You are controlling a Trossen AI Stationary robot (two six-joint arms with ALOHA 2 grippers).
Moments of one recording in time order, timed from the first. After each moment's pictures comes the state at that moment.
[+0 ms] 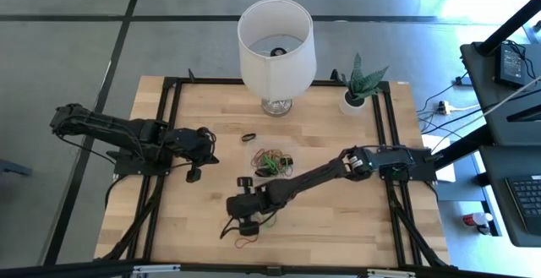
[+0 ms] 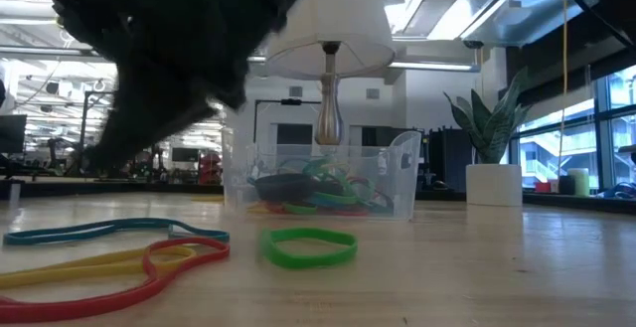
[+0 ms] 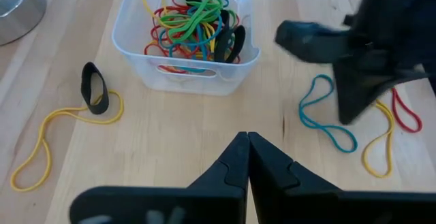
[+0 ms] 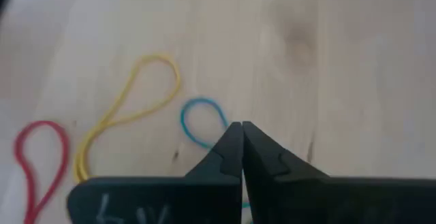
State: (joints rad) left arm -0.14 0.79 0.59 -0.56 -0.02 -0.22; right arm 0.34 2.49 2.12 -0.56 0.18 0.14
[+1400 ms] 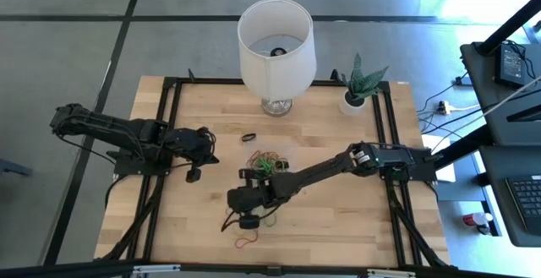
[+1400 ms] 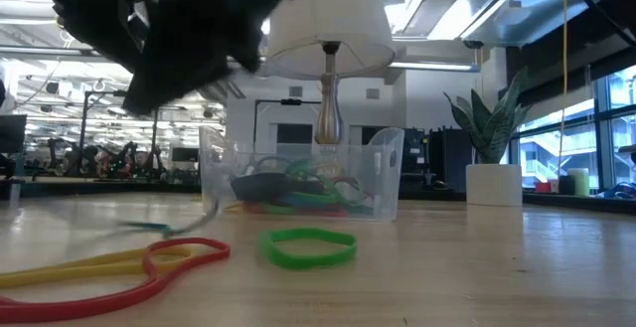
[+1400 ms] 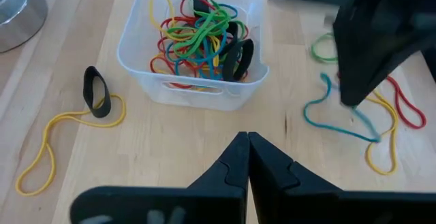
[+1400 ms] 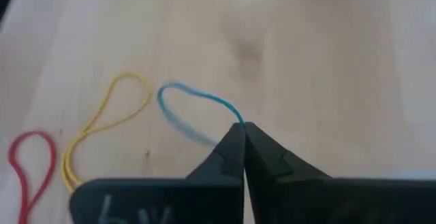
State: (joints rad) left arm -0.14 0.79 0.59 -0.56 -0.03 -0.20; right arm 0.32 2.42 2.10 -0.59 0.24 0.13
